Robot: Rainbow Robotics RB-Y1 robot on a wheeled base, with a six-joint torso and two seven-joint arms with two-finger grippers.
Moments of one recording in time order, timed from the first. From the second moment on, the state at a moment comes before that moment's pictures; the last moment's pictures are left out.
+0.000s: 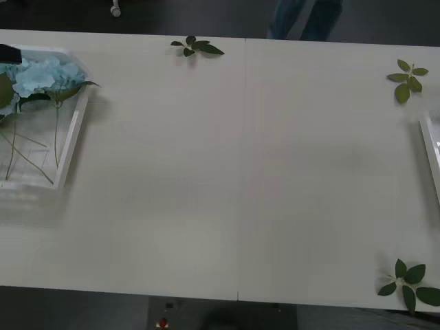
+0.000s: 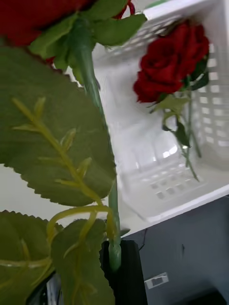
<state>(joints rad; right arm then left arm) -1.07 -1.53 0.58 -1.31 -1.41 1.71 1.11 -0.47 0.94 0.39 -1.67 1.43 1.55 -1.42</state>
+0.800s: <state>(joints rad) -0.54 -1.33 0.44 -1.09 -0.83 1.14 1.28 -0.48 0.79 0.01 -1.67 1.72 1.35 -2.35</state>
